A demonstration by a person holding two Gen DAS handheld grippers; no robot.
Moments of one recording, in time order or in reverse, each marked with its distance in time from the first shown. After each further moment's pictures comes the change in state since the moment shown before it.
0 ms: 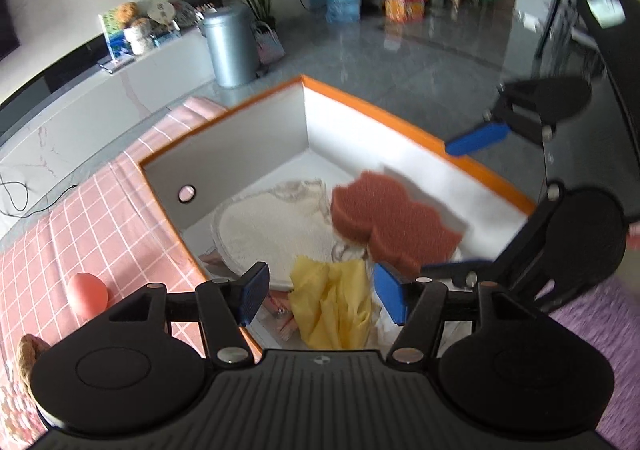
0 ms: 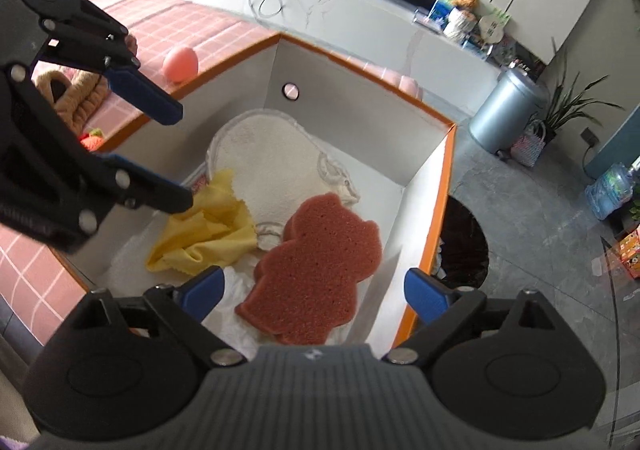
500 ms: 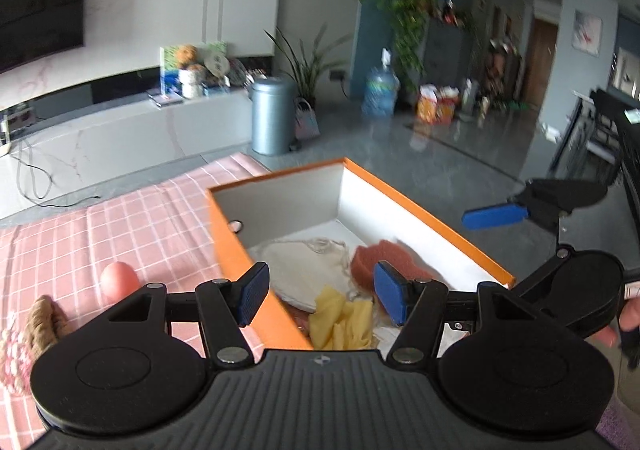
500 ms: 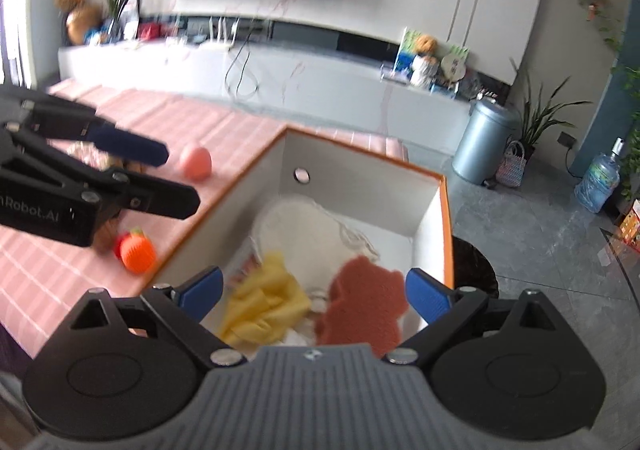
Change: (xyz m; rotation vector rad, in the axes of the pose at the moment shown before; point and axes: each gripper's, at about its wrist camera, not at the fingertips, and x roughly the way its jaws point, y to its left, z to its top) left arm -0.067 0.023 -0.035 -0.214 -0.283 0.013; right arm -0.048 0.036 0.001 0.192 -0.229 -0.017
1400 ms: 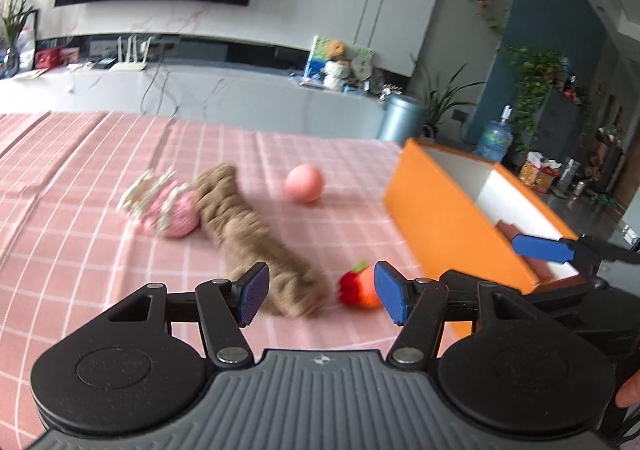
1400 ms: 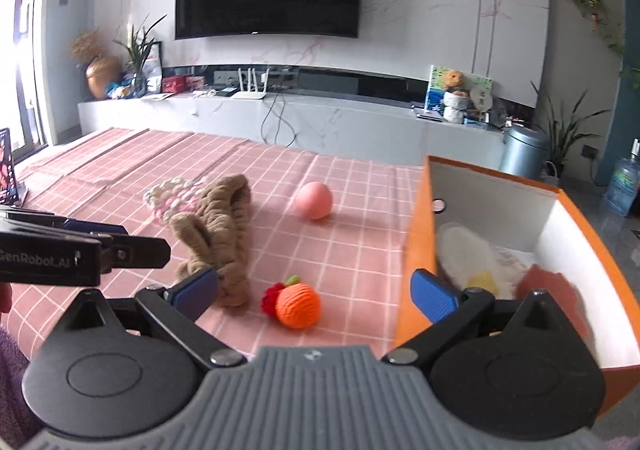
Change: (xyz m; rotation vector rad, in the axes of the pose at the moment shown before) left arm -0.103 0.104 -0.116 -0.355 -0.094 0.251; right arm 0.025 0.166 -0.016 0.063 -0.150 0.072
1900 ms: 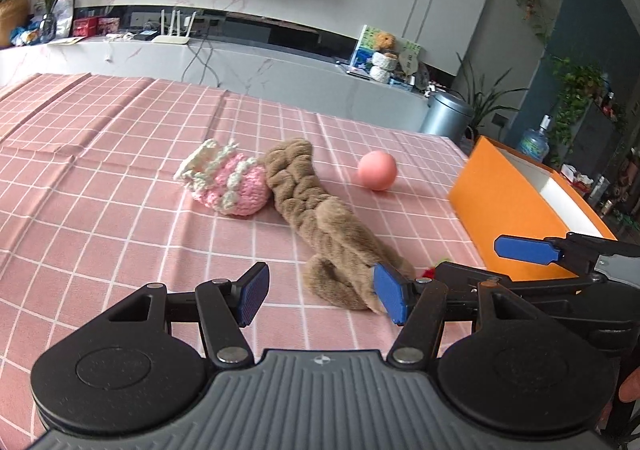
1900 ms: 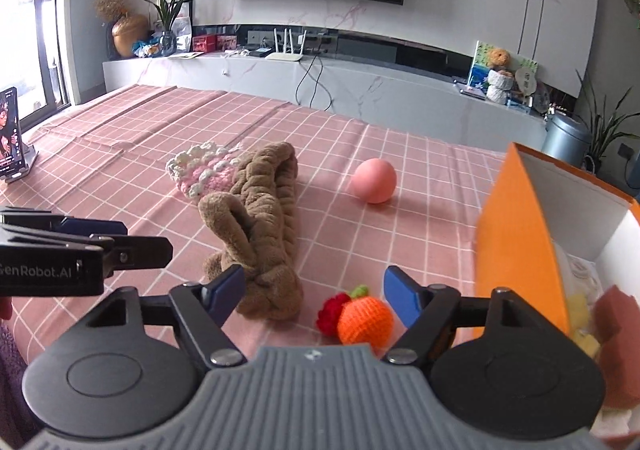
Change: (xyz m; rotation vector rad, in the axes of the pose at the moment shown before) left arm 0.008 0.056 -0.016 -0.090 0.034 0.082; right arm 0.077 0.041 0.017 -0.060 0.120 0.082
